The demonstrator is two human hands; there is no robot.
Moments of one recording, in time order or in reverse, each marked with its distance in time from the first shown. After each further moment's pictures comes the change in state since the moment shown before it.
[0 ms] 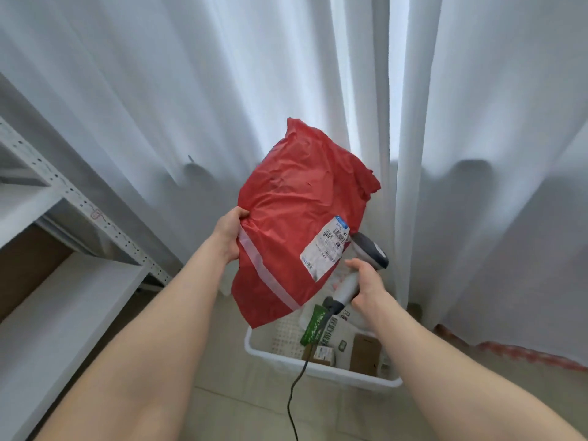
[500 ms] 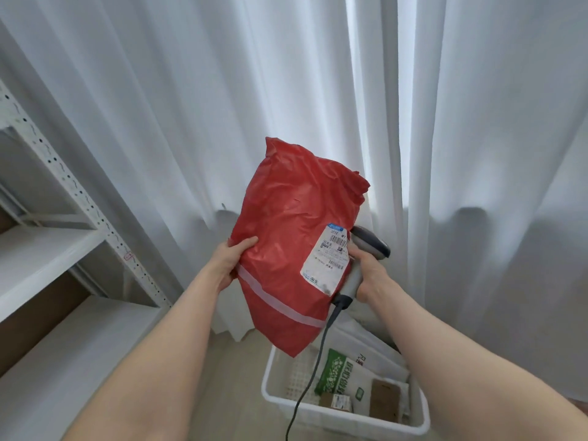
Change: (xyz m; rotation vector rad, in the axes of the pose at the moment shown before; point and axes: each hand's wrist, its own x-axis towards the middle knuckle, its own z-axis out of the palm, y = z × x) left_hand -0.055 0.058 -0.084 0.222 -0.022 0.211; right_hand -0.094 -0.030 0.087 0.040 -0.244 -0.111
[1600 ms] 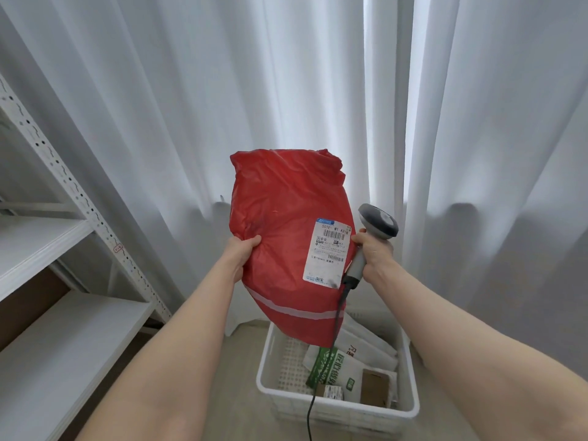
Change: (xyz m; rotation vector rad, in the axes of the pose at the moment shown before) left_hand 0.009 -0.015 -0.011 -0.029 0.044 -0.004; right_hand -0.004 0.008 0.023 -0.079 0.227 -0.353
